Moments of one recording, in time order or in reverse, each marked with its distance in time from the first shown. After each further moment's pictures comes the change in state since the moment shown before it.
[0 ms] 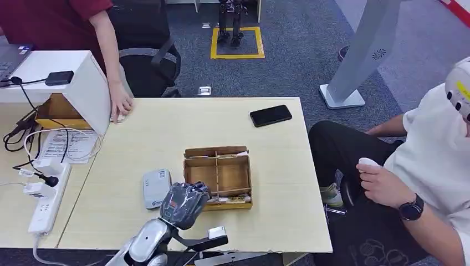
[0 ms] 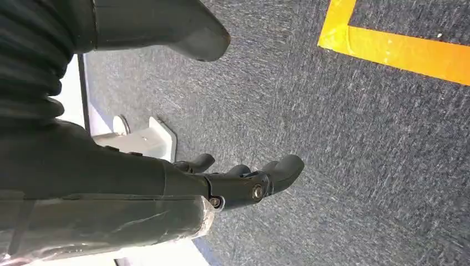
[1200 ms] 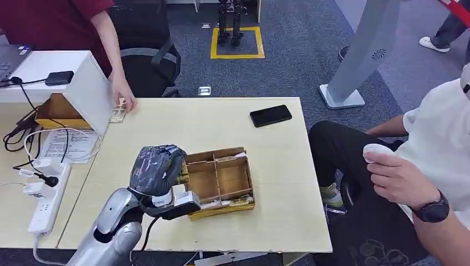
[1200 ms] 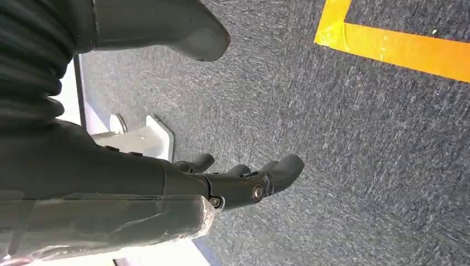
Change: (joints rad) left arm -0.080 0.093 0.140 -0.256 0.249 -0.058 -0.112; right arm -0.001 0.005 0.000 0.000 0.000 -0.011 -0.011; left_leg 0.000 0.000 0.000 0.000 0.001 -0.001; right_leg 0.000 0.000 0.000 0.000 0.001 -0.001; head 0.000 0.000
